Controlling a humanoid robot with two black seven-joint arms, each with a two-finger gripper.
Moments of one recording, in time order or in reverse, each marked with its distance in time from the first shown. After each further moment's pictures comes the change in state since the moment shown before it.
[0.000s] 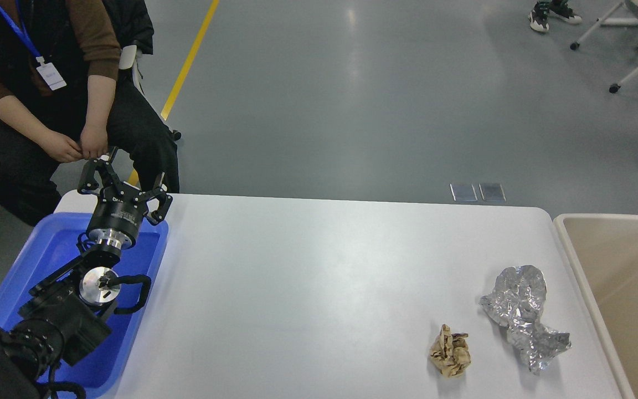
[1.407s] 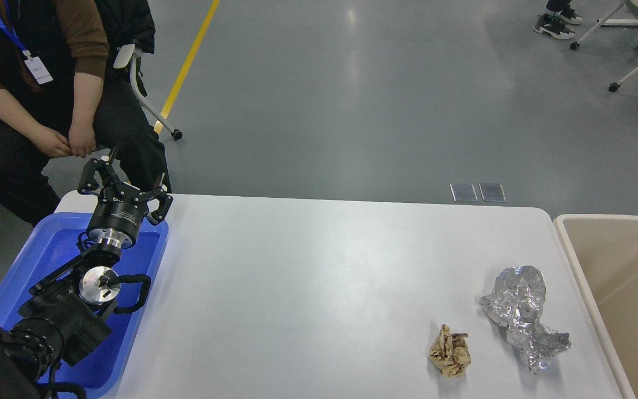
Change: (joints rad) left arm 0.000 0.000 0.000 0.000 0.000 0.000 0.000; right arm -0.246 0.316 -1.122 -0.815 0.142 -0.061 -0.014
